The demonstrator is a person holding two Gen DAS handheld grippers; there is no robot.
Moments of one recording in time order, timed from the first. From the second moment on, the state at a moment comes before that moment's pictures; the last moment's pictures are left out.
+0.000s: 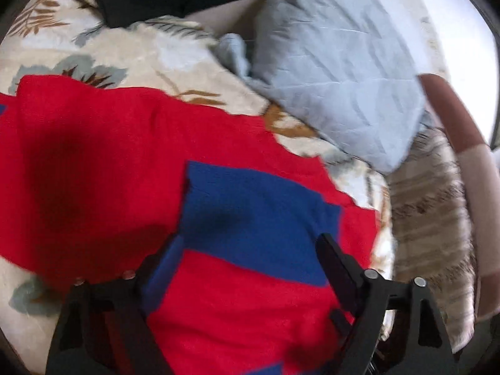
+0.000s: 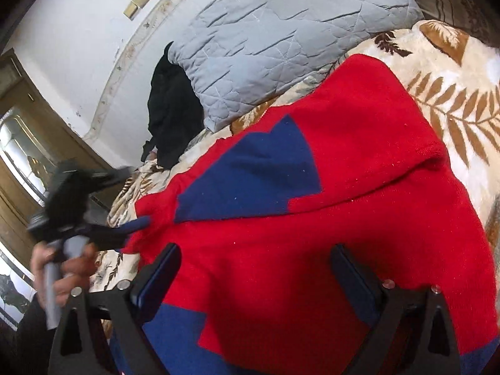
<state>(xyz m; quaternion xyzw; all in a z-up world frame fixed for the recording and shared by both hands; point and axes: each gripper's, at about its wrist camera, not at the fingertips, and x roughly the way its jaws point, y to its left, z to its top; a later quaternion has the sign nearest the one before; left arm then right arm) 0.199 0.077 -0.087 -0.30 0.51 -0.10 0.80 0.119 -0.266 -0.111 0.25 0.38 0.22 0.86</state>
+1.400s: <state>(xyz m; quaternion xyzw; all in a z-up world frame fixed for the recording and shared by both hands) 0.168 0.099 -0.116 -0.21 0.50 -0.03 0.84 0.257 -0.433 -0.090 0.50 0.37 0.11 0.78</state>
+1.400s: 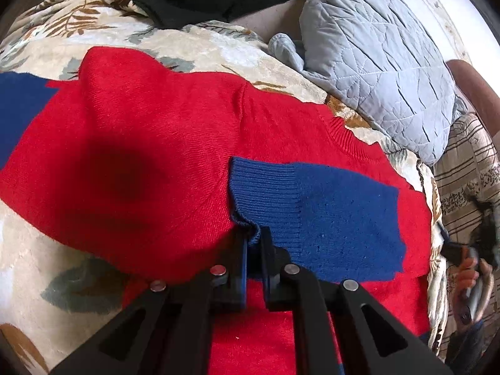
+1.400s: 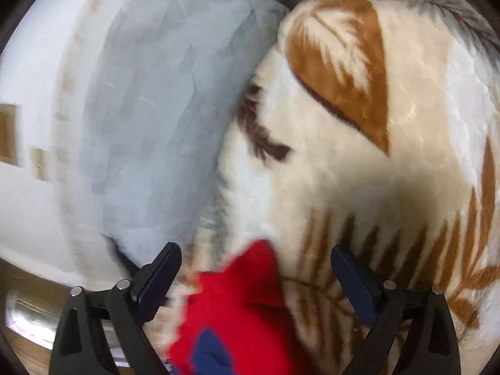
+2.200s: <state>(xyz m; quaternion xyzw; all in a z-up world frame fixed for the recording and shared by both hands) 0.133 0.149 -0.048 -0.27 0.43 -0.04 0.86 0.231 -0.328 -0.058 0.29 0.40 0.11 0.86</state>
